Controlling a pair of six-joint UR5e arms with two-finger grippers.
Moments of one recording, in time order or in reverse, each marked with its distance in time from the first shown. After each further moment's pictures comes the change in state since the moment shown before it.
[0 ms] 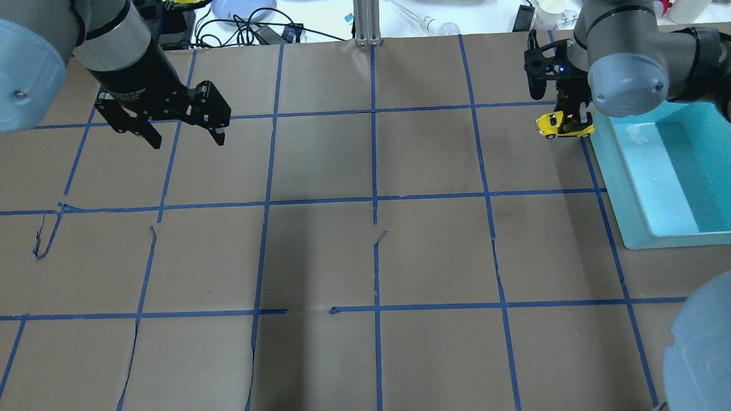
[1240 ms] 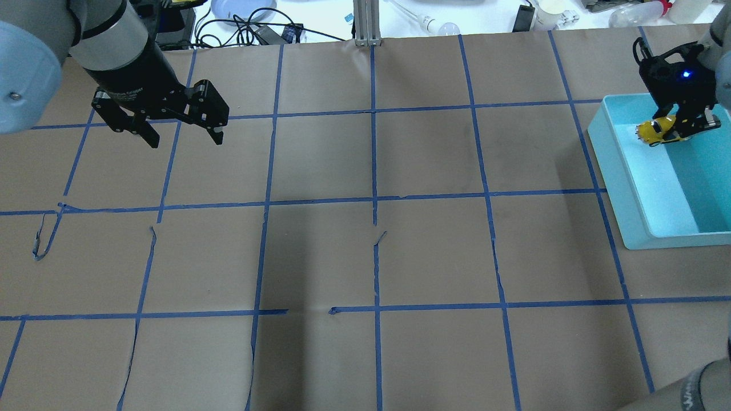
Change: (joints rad) left arm 0.002 0.006 0.000 0.002 0.001 0.000; right arm -0.382 -0.002 0.012 -0.001 0.012 -0.550
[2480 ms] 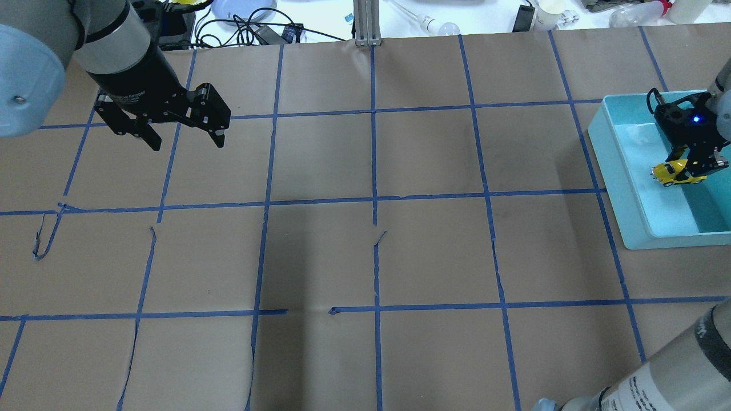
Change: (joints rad) left arm -0.002 0.001 -0.010 0.002 -0.001 0.000; right arm -0.022 0.173 0.005 -0.050 -0.050 0.063
